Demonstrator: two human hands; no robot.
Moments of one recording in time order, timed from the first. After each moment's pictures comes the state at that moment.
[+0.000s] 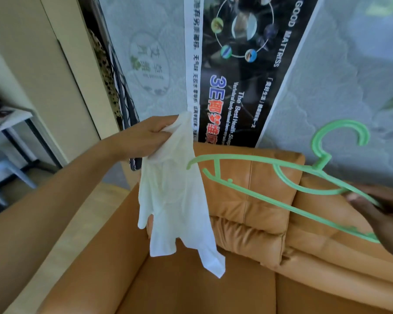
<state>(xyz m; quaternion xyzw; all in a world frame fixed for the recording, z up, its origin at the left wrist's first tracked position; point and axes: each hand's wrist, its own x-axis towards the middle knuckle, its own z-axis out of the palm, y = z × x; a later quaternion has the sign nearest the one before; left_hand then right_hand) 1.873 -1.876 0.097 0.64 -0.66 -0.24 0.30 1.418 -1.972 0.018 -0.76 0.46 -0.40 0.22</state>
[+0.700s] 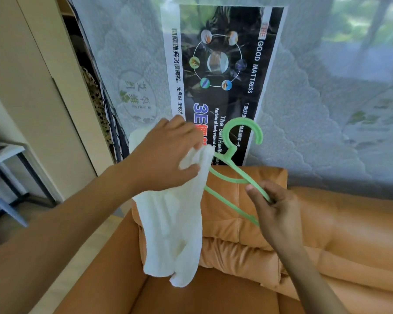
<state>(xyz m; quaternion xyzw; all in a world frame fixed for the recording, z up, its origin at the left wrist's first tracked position) 1.796 -1.880 0.133 0.57 -0.79 0.17 0.15 1.551 -1.935 0.012 -0.72 0.36 -0.53 0.29</state>
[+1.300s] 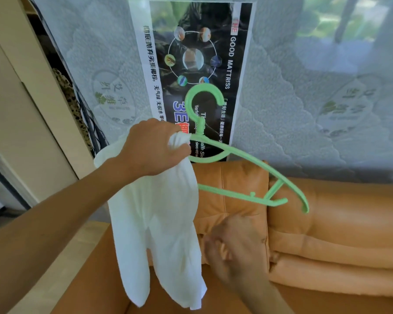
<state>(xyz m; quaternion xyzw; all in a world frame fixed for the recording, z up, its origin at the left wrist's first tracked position) 1.782 -1.918 0.123 0.64 -0.70 0.20 0.24 1.558 -1.878 -0.040 -0.80 0.23 -0.55 0.03</state>
